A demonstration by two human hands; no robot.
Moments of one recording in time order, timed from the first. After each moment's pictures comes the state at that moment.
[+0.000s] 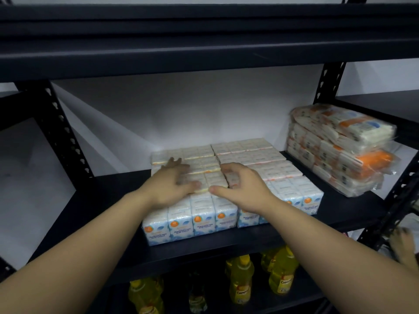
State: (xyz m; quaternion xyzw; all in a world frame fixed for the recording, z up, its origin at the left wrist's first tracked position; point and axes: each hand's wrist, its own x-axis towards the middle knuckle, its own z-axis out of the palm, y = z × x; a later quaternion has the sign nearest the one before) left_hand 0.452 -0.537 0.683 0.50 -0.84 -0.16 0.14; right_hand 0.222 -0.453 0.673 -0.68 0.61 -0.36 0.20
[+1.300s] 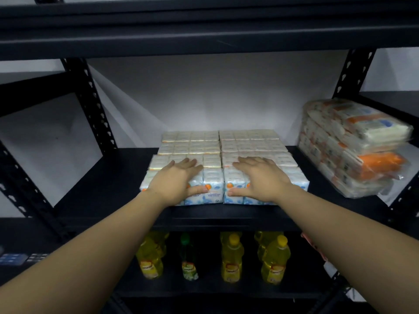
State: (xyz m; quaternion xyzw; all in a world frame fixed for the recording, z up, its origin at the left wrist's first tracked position) left_hand 0.411 -0.462 0.653 0.52 -0.85 0.02 0.06; right_hand 0.133 -0.449 0.661 -0.82 0.57 -0.05 -0.02
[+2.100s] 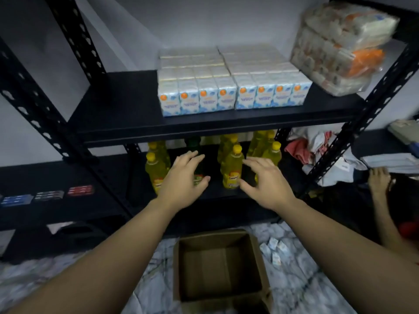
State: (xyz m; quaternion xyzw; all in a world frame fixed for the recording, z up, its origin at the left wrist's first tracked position) left_hand 0.483 -0.266 0.503 0.49 -0.82 -0.16 0.24; right_hand 0.223 -0.212 0.502 -0.72 0.65 -0.22 0.08
